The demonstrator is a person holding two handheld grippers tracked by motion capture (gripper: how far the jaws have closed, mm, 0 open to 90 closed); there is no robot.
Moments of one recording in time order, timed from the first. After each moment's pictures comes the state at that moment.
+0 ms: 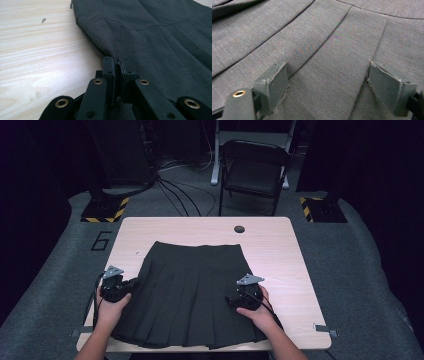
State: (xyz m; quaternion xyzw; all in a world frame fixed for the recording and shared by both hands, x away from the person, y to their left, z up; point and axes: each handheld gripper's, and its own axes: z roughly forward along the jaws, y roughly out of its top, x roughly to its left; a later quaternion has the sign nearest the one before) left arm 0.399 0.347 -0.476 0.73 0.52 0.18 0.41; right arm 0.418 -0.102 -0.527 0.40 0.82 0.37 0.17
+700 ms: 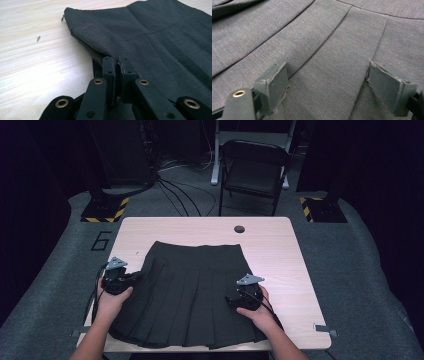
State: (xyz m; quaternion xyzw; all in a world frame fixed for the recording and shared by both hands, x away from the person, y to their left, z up) left arm 0.409 0.333 -0.442 0.76 0.49 0.18 0.39; right arm 0.418 -0.102 -0.527 0.40 0.82 0.37 0.17
